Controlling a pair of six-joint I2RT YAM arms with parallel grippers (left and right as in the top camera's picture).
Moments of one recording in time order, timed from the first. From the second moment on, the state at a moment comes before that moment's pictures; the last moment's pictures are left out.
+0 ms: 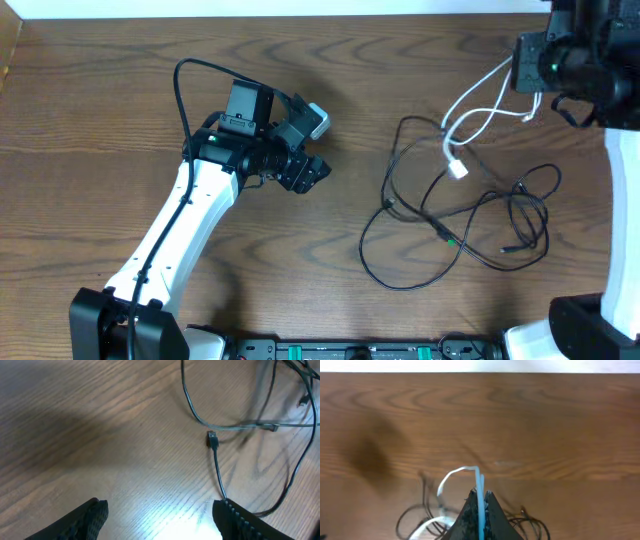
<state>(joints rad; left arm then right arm) -0.28 1.52 1.19 -0.75 0.49 0.36 0.12 1.67 2.21 -1.40 0.07 0.11</state>
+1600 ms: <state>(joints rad) -0.28 1.52 1.19 -0.74 0.49 0.36 0.20 1.62 1.71 -1.27 -0.03 0.16</state>
